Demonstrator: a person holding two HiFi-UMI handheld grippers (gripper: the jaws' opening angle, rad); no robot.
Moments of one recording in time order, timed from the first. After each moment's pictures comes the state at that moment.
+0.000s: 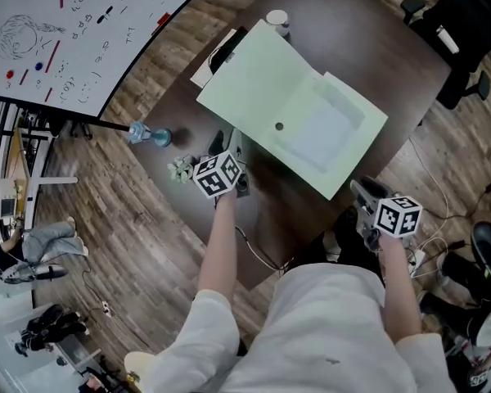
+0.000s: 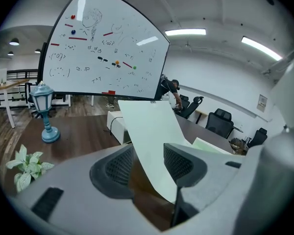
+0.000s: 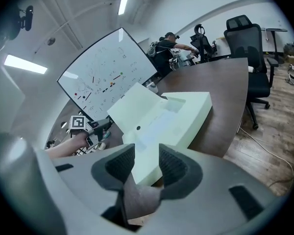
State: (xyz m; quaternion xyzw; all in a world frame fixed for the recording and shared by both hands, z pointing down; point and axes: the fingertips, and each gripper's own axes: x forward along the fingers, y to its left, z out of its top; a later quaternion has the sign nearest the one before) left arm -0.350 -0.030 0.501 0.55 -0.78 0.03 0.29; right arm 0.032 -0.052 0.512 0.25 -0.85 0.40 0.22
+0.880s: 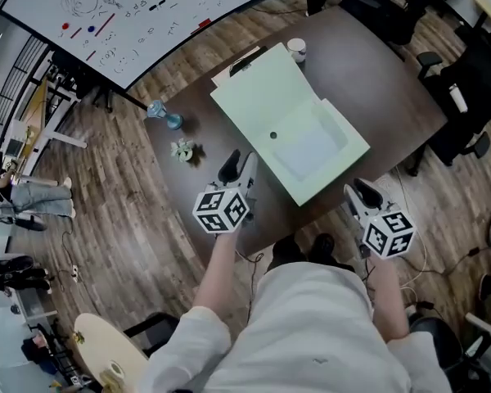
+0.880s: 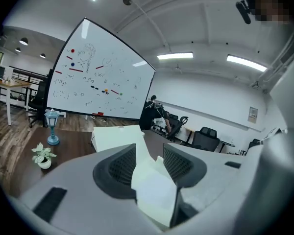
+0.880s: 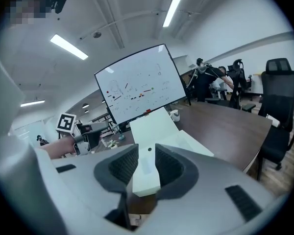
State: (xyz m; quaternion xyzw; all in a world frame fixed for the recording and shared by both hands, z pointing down) left arm -0.192 0.019 0.353 0.57 -0.79 -0.05 0.21; right arm 0.058 -0.084 0.377 0.15 -0.95 0.22 0.19
